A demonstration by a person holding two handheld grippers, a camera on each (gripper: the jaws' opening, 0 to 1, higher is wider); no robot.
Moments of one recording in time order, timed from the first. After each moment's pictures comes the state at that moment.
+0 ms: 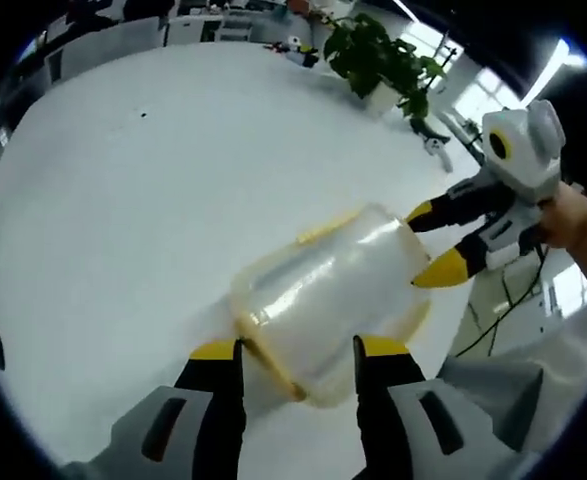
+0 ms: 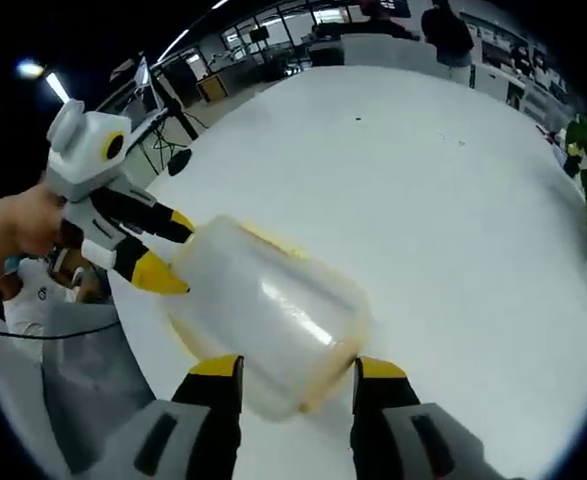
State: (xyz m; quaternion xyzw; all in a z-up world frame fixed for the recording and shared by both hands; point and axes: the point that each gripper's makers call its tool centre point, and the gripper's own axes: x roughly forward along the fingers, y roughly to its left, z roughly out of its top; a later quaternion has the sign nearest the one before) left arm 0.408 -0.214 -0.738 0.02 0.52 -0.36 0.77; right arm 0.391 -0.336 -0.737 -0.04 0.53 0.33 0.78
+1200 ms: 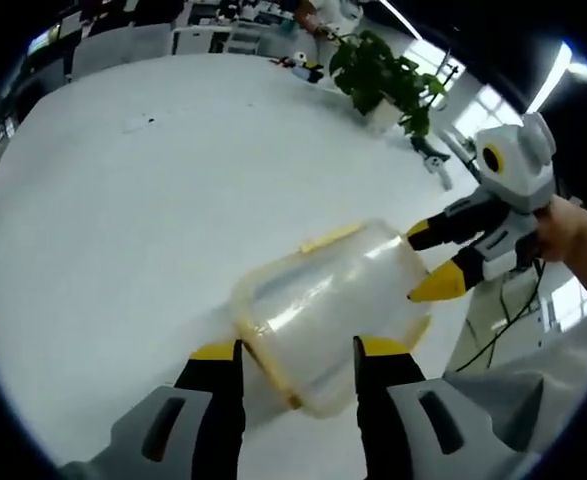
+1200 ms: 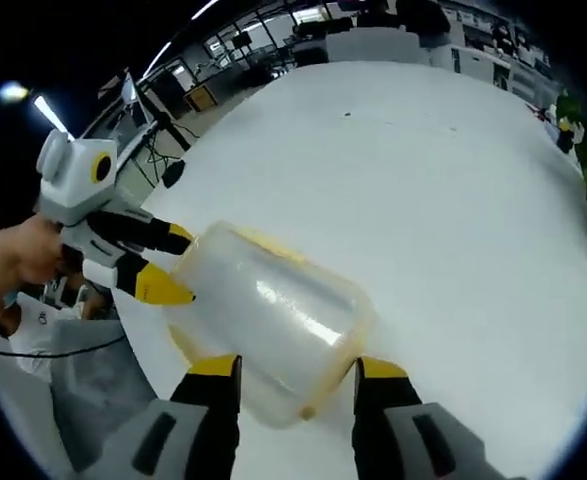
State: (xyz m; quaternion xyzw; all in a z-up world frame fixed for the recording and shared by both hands) left arm 0.412 -0.218 -0.738 -0.01 0.50 -0.36 0.79; right arm 0.390 -0.331 -0.739 -0.02 0.53 0.33 0.78
